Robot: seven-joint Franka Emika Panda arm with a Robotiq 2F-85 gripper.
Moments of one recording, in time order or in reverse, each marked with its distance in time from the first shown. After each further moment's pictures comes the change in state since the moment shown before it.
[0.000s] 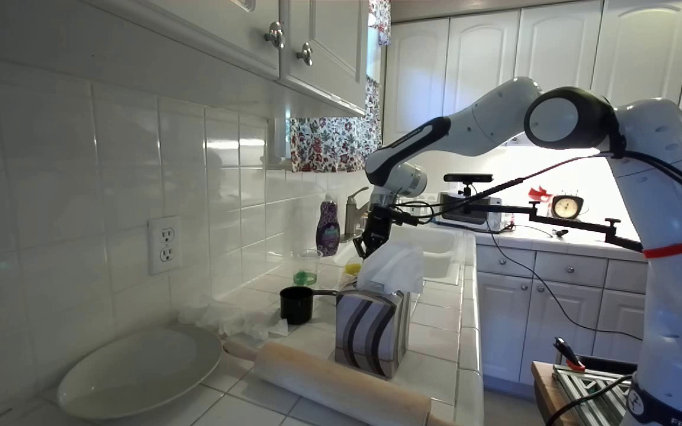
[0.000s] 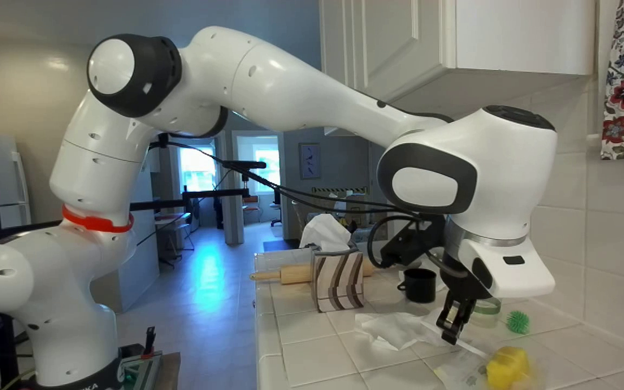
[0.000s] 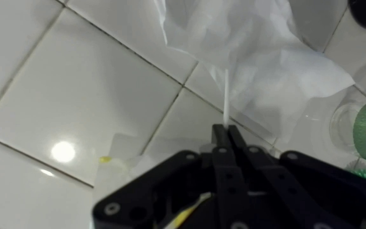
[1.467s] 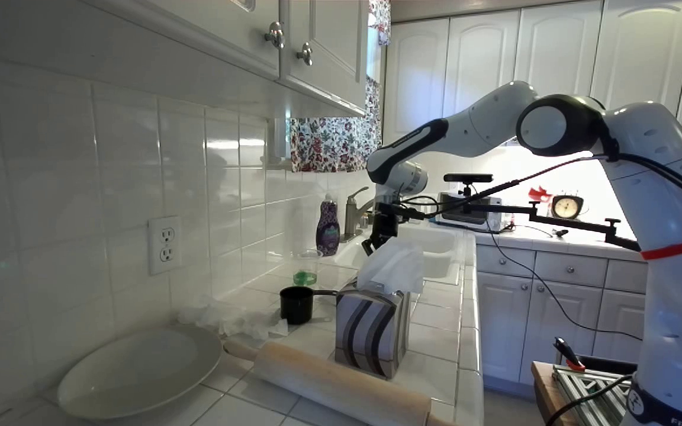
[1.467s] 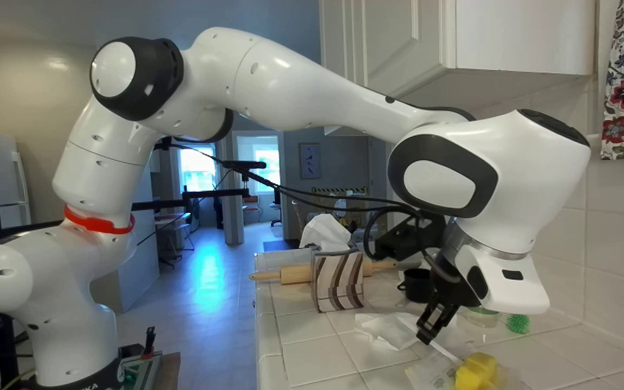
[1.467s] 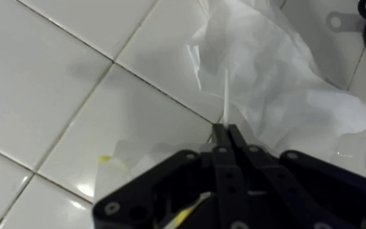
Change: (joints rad) arm -0.007 0.042 -0.046 0.070 0.000 -0.238 0.024
